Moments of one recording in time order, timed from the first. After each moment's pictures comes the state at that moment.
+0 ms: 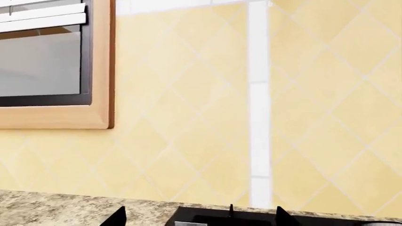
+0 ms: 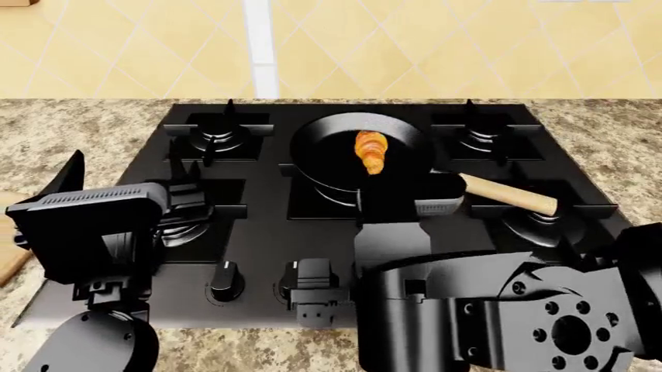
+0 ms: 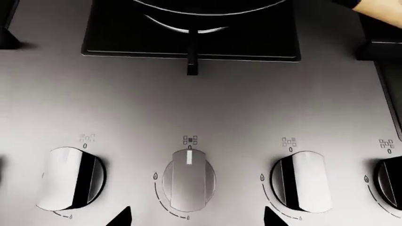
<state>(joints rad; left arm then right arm) -0.31 -0.43 0.17 0.56 -0.36 -0.40 -0.54 1.73 0.46 -1.78 -0.57 2.49 -0.16 1.50</state>
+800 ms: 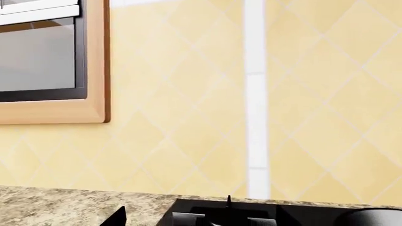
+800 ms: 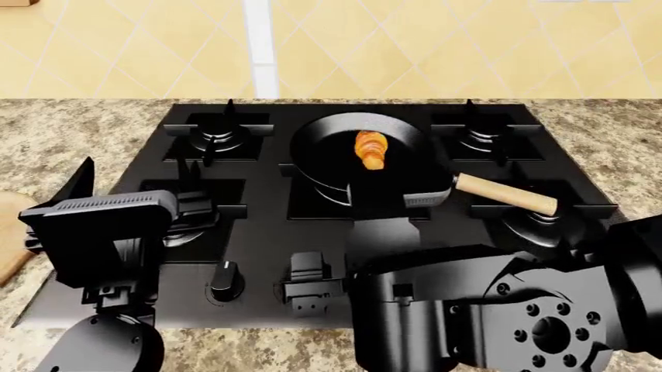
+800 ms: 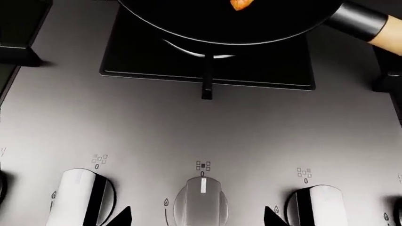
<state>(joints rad) -0.30 -0.43 0.20 0.53 -0.34 -0.37 -0.54 1.75 0.44 -1.85 -0.53 2.41 -0.15 1.42</state>
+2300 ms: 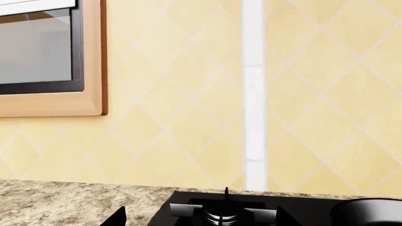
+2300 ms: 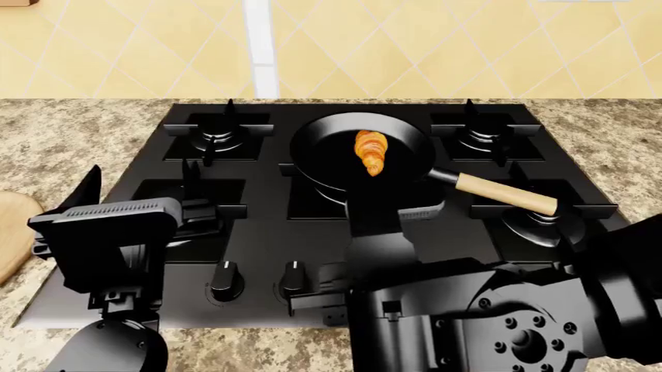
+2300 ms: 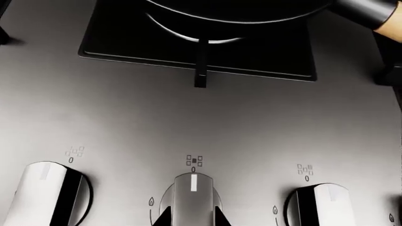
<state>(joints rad) -0.28 -0.43 0.21 0.50 -0.35 -0.34 -0.54 1.72 0.42 -1.92 -0.51 2.36 -0.16 1.42</state>
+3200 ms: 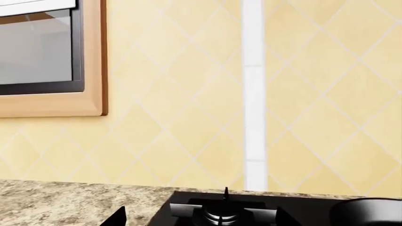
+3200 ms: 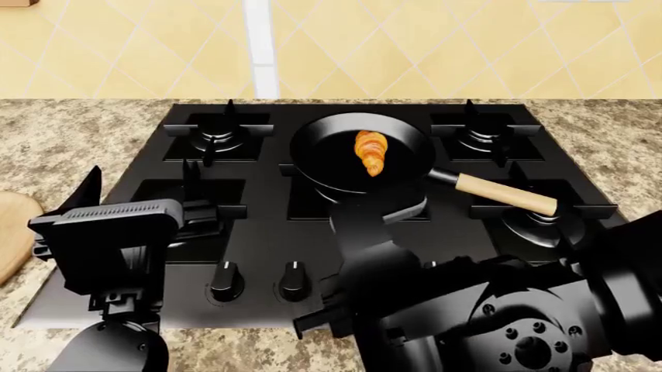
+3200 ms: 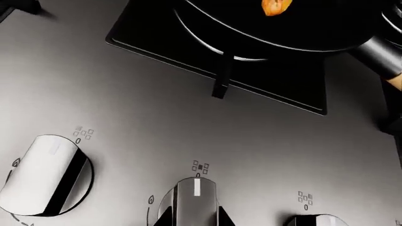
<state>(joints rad) -0.27 -0.43 0.22 0.51 -0.35 -0.34 -0.55 1.76 0.42 -1.99 -0.51 2.26 0.00 1.33</state>
